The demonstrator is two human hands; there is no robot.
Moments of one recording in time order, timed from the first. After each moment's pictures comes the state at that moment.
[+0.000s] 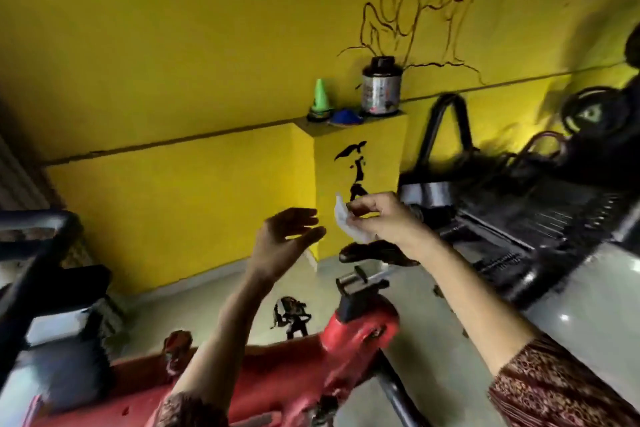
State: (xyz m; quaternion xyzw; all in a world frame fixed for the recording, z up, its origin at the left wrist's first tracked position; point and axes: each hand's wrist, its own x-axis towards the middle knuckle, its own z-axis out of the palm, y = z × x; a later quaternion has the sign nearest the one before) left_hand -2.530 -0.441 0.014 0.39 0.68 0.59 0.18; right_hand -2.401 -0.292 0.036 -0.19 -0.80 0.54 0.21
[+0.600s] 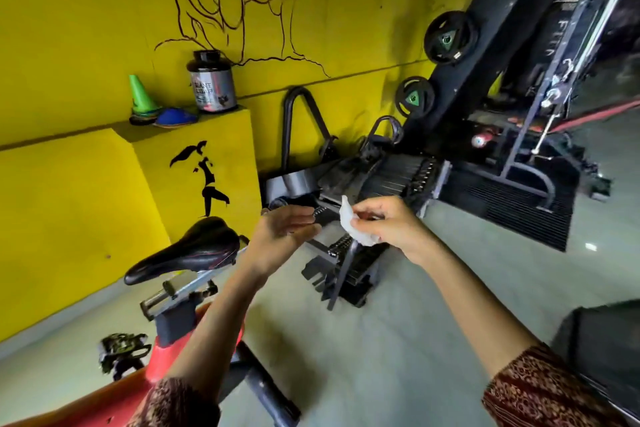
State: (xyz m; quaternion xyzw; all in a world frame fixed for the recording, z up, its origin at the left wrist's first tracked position) left_hand -2.223 -0.207 -0.001 0.48 0.58 0.56 0.33; right_hand -2.039 -0.112 0.012 -0.36 -0.73 0.50 0.30
